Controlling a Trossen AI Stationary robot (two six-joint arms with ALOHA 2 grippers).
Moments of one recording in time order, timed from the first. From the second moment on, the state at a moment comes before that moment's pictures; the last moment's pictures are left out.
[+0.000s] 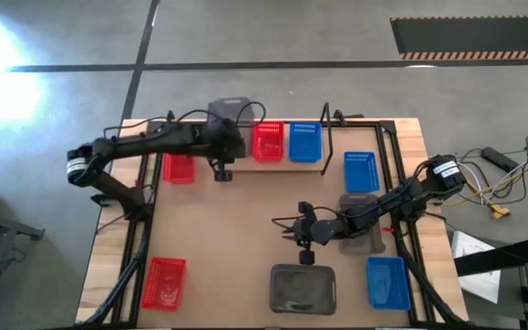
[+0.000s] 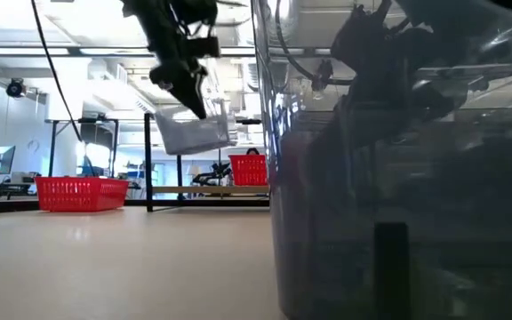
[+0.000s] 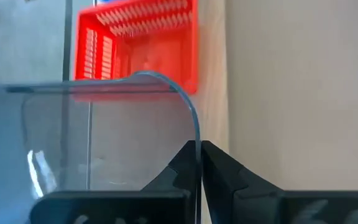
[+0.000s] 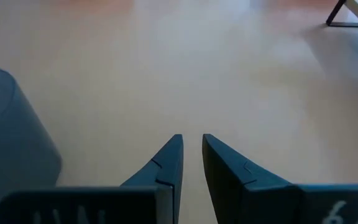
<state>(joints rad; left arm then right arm) 0.33 1.45 1.26 -0.77 -0.18 0.47 0.34 1.68 0.70 0.40 0.29 0.16</state>
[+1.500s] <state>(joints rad) 0.35 1.62 1.28 -0.70 -0.21 0.35 0.34 1.68 0.70 0.41 0.29 0.19</state>
